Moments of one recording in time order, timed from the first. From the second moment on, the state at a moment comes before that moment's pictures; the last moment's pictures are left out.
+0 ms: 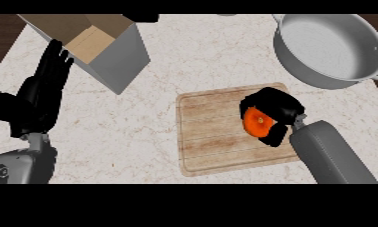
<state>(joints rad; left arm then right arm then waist) -0.19 0.21 0.10 -1.66 0.08 0.13 0.24 -0.41 -0.33 0.33 -1.17 0.87 0.41 -0.28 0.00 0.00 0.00</state>
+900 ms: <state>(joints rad) -0.18 0.22 0.15 -1.65 0.08 0.13 0.25 0.16 -0.70 0.23 -1.79 0.71 0.35 -0.70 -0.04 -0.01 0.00</state>
